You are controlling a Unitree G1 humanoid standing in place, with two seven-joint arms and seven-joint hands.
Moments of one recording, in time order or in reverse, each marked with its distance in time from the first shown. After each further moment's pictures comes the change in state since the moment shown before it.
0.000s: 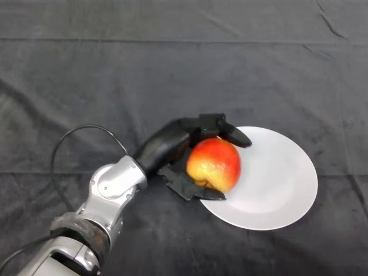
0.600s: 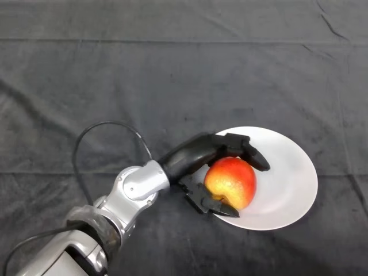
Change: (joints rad) left arm -0.044 0.000 -0.172 -0.053 0.044 0.094 0.137; right arm 0.000 0.000 0.000 0.000 0.000 0.000 0.000
